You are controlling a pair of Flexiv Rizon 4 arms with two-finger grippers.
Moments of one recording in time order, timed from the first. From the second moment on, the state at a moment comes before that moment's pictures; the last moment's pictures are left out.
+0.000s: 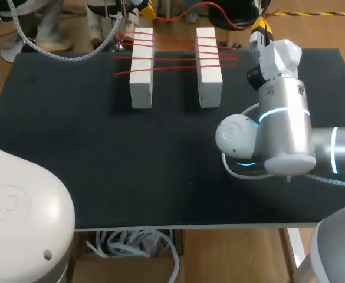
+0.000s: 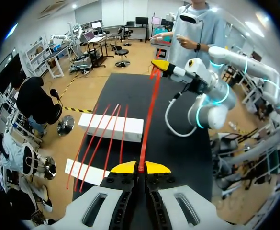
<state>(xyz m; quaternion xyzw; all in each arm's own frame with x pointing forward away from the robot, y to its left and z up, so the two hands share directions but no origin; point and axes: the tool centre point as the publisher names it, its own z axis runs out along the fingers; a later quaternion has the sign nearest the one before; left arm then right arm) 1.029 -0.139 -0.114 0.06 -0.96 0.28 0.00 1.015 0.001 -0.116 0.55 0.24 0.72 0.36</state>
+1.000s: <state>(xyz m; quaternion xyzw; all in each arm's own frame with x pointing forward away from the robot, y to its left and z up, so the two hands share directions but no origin) 1.029 -0.139 -0.114 0.06 -0.96 0.28 0.00 0.995 -0.003 -0.042 0.64 0.24 0.66 0.31</state>
